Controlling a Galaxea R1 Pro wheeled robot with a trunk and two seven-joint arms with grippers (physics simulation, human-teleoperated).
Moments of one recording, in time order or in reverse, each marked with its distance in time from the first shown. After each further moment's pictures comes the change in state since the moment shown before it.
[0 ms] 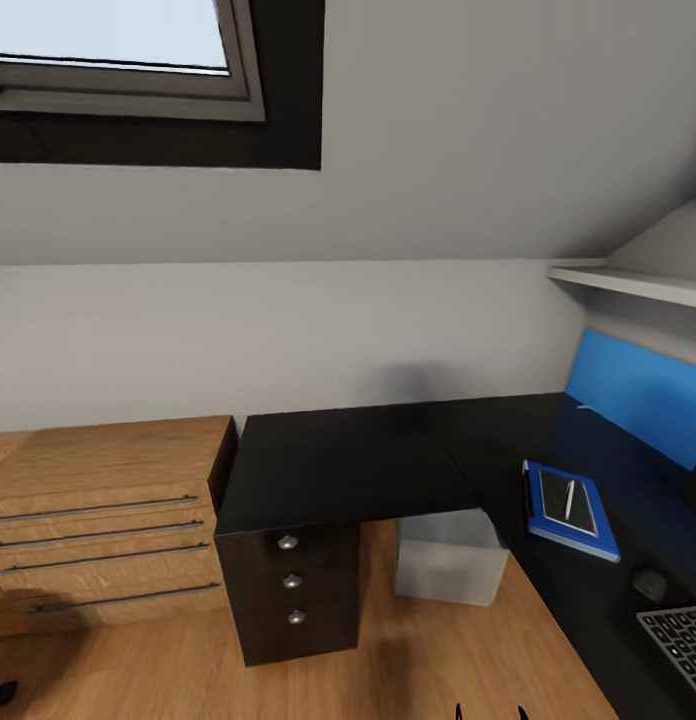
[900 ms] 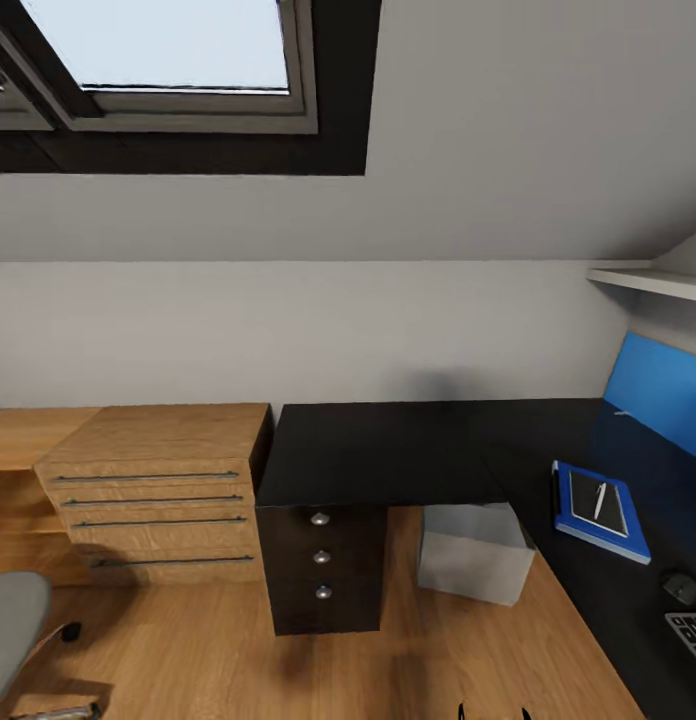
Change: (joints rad) left arm 0.000 0.002 0.003 -0.001 0.002 0.085 0.002; right arm 0.000 0.005 0.002 0.000 -0.005 0.004 -0.032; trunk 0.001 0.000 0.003
